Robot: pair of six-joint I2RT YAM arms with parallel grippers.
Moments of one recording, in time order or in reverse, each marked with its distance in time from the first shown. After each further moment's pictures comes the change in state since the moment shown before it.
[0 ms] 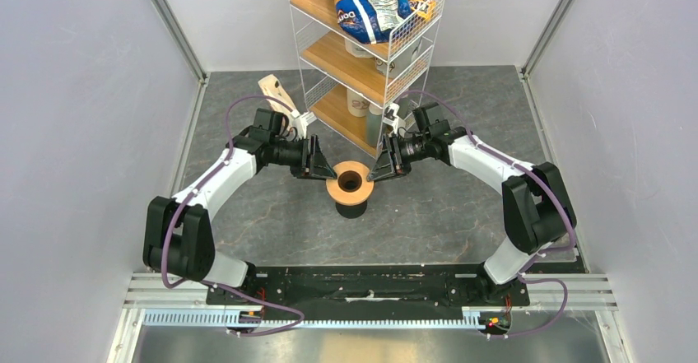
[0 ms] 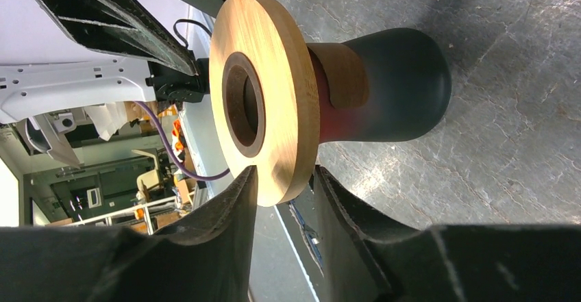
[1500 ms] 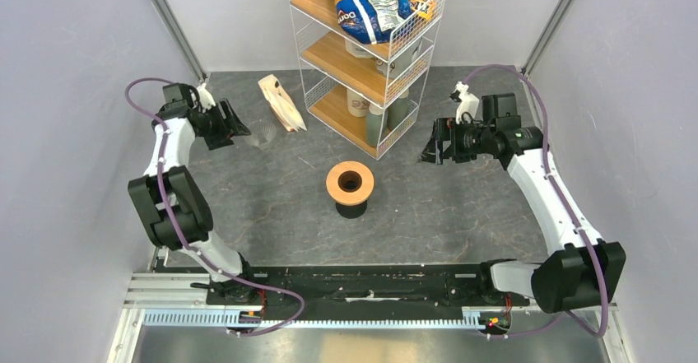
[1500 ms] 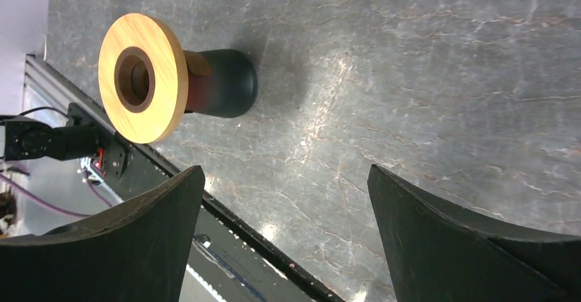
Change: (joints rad) left arm 0.599 0.204 0.349 -0.195 -0.391 0.156; right arm -0.289 -0.378 0.055 -0.418 0.369 -0.325
